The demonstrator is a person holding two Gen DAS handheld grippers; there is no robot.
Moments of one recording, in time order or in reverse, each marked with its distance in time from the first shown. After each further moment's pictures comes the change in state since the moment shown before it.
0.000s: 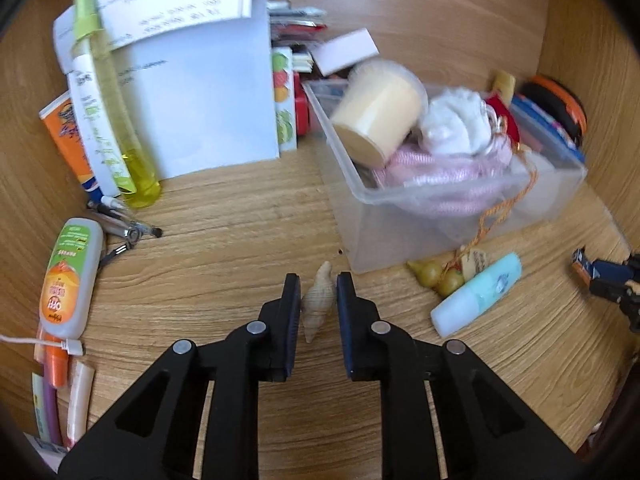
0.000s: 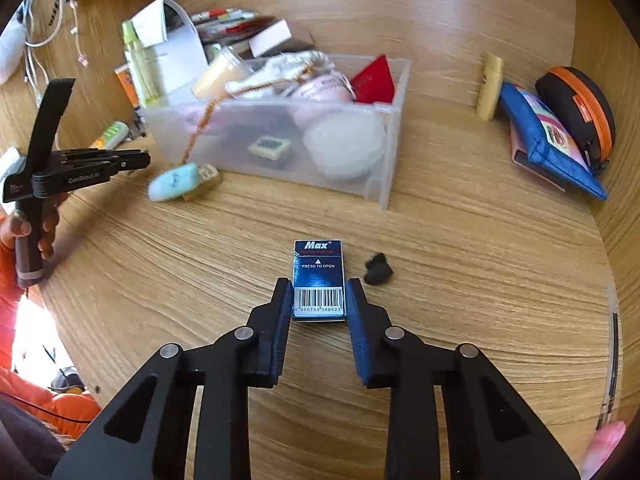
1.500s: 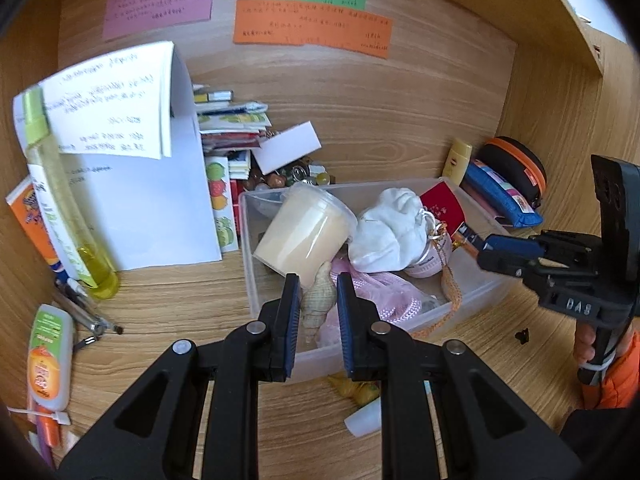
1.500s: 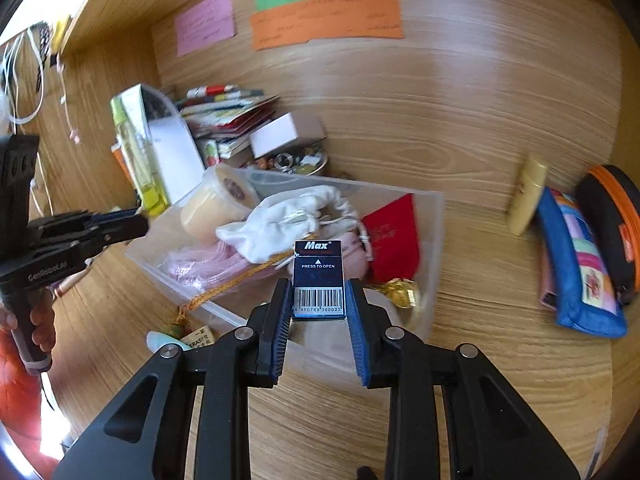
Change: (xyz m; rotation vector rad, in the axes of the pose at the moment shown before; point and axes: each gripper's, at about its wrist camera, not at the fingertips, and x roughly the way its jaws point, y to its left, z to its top) left arm -0.013 -0.033 0.061 0.016 -0.154 -0.135; right arm 0.031 0.001 0.113 -0.043 -0.140 0.052
